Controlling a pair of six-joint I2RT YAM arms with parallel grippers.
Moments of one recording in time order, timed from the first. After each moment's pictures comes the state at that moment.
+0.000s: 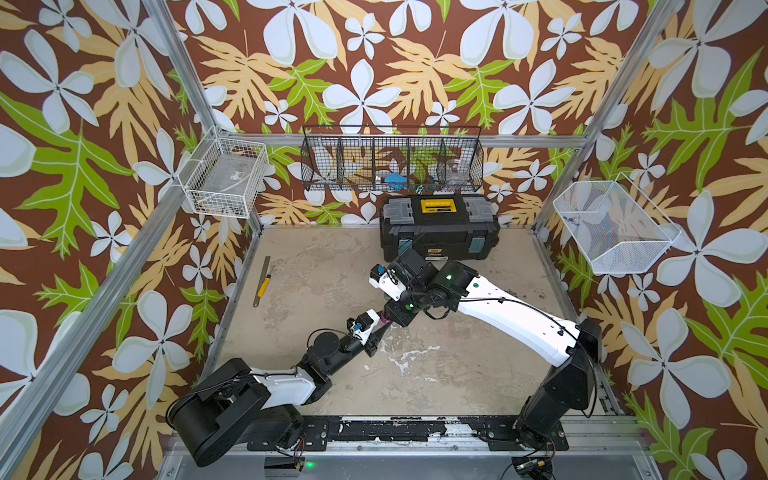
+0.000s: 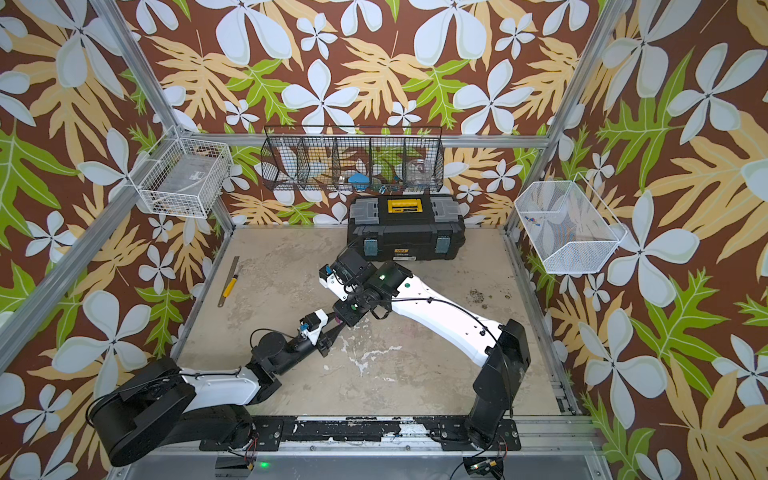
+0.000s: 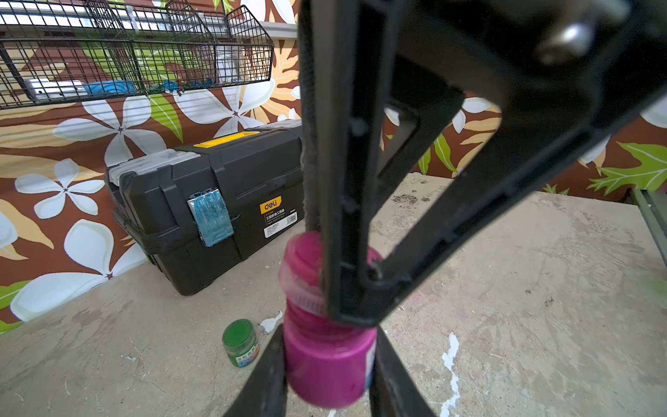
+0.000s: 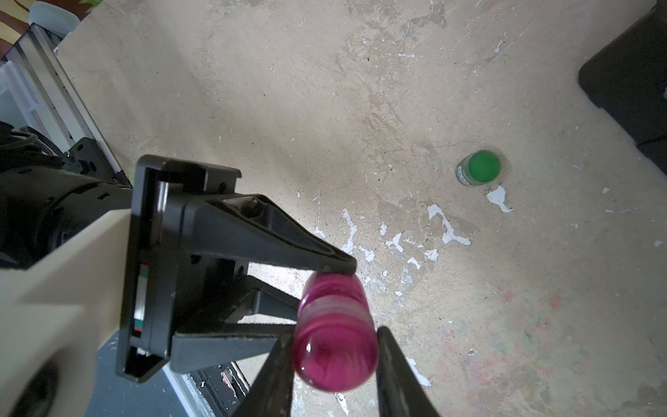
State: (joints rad) left arm -0.72 1.29 0.16 1.16 0.11 0.12; right arm 0.90 1.72 1.68 -1.01 -0.12 0.03
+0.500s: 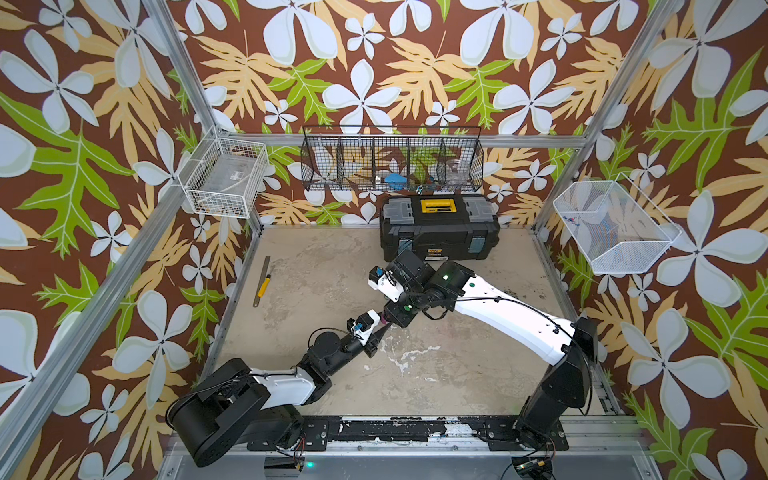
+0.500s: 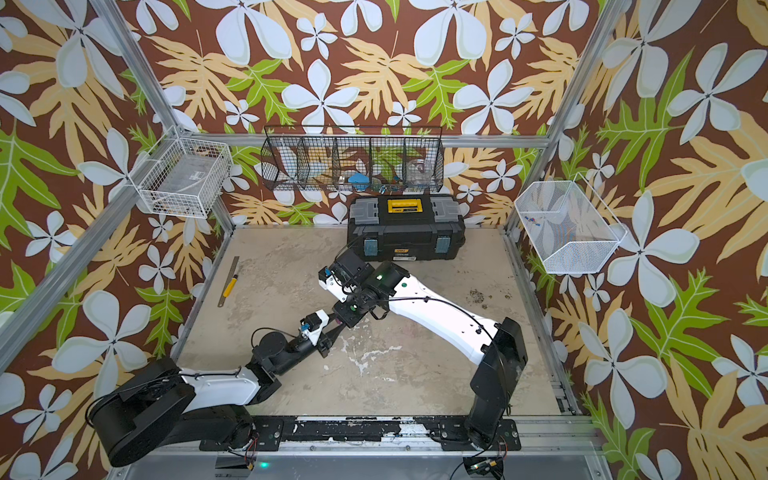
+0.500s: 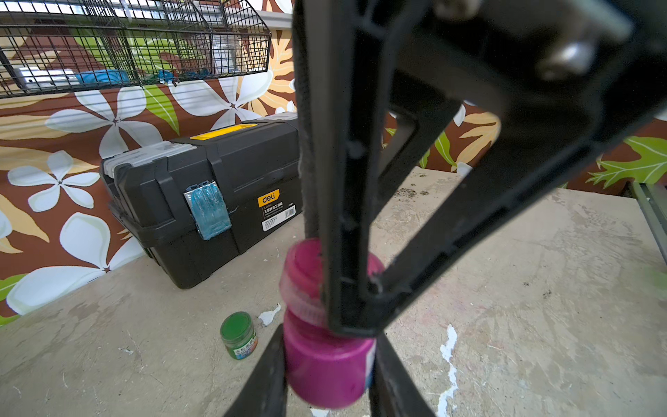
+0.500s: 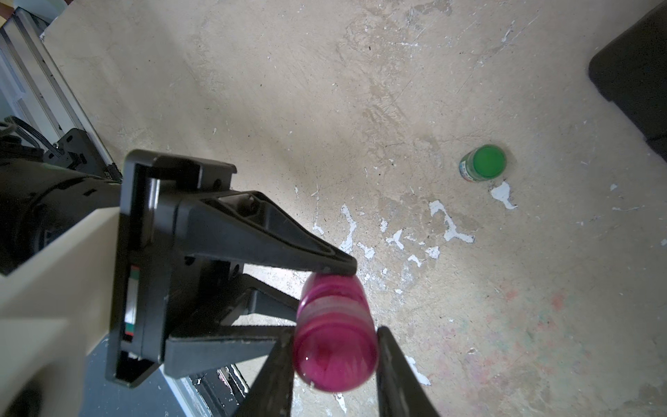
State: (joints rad) left arm -0.72 1.29 0.16 1.13 0.11 0.12; right arm 0.91 1.74 1.68 -1.02 -0.12 0.03
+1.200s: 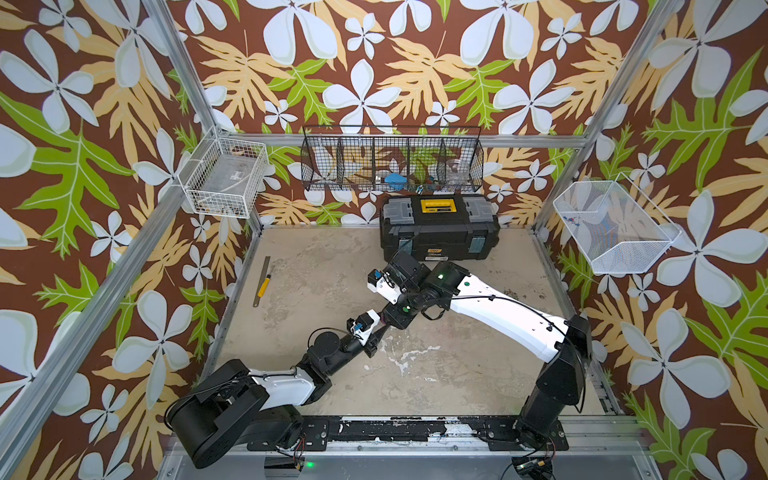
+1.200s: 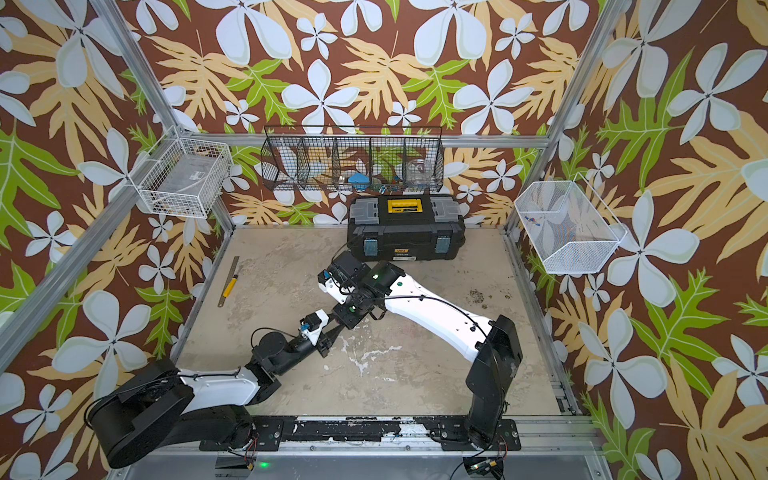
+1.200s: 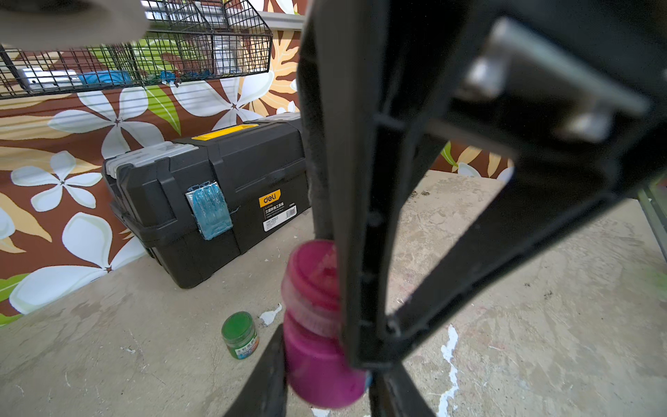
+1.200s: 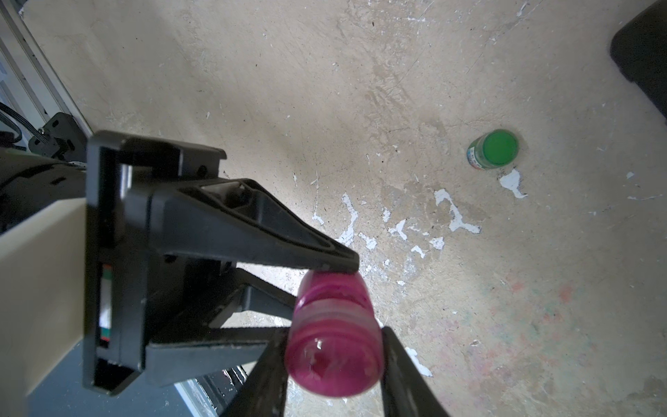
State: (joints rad) left arm -0.72 1.28 0.16 1.13 0.11 0.12; right arm 0.91 1.77 1.71 -1.06 -0.12 0.02
